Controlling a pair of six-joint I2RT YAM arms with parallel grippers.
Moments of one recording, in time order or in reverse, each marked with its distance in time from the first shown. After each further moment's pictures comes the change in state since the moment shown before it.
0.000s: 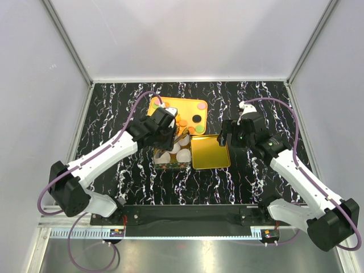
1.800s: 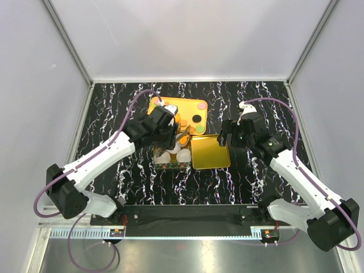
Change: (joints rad) left arm -0.018 -0.020 0.022 -0.012 0.004 -0.012; right arm 0.000 0.000 -0.002 0.000 0.000 0.000
